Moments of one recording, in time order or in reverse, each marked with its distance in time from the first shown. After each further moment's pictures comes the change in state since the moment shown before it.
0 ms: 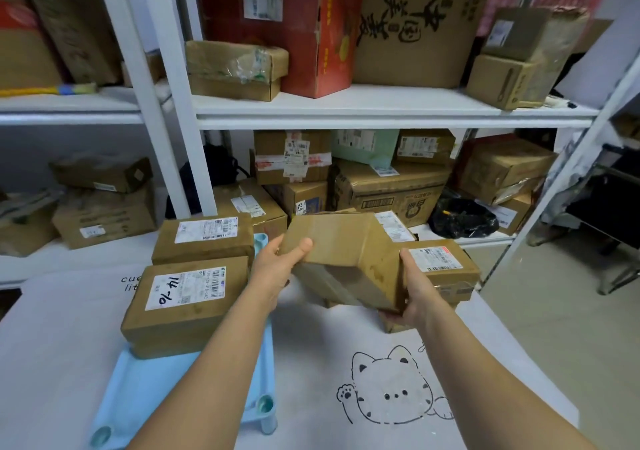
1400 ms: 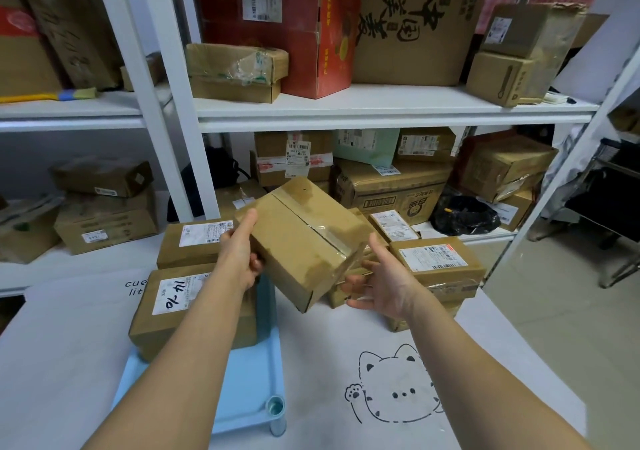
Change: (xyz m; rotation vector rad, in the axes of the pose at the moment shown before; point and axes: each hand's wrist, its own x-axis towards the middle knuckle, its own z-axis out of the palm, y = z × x) left_hand 0.033 0.023 -0.053 -0.293 0.203 -0.175; right_hand 0.016 0.006 0.032 -0.206 -0.490 -0.087
